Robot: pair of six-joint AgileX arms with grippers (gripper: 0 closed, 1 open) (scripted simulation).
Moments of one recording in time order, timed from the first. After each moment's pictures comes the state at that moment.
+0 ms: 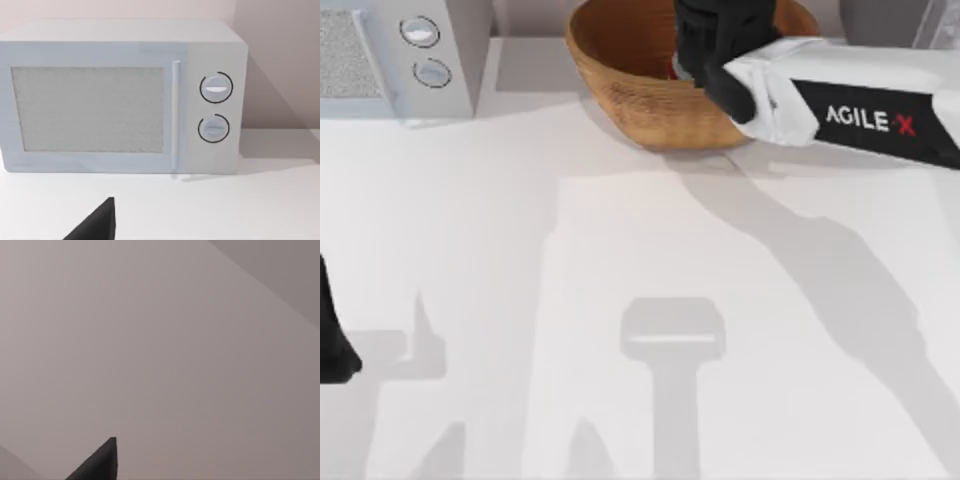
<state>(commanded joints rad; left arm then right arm) 0.00 0.00 0.00 0.00 0.00 0.00 0.56 2.29 1.75 0.54 0.59 0.02</state>
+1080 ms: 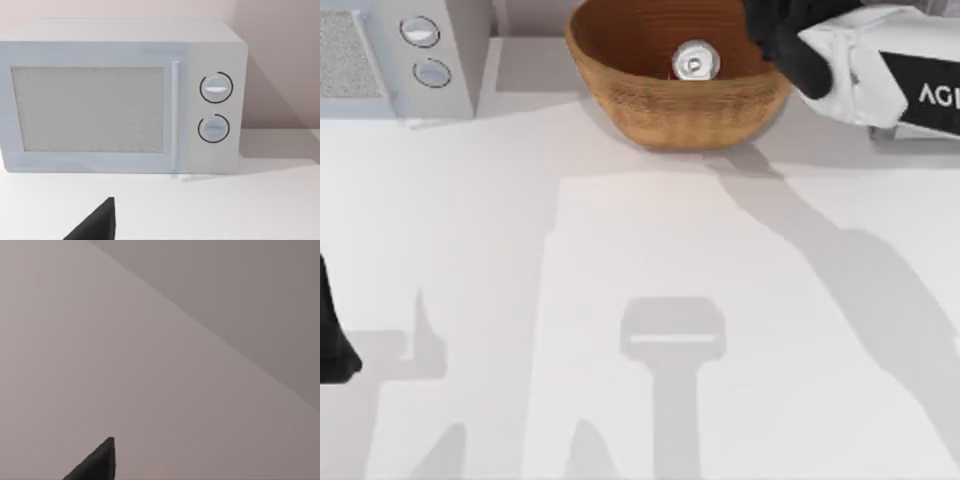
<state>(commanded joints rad) 0.00 0.00 0.00 0.00 0.00 0.00 0.50 2.08 1.58 0.49 0.53 0.01</state>
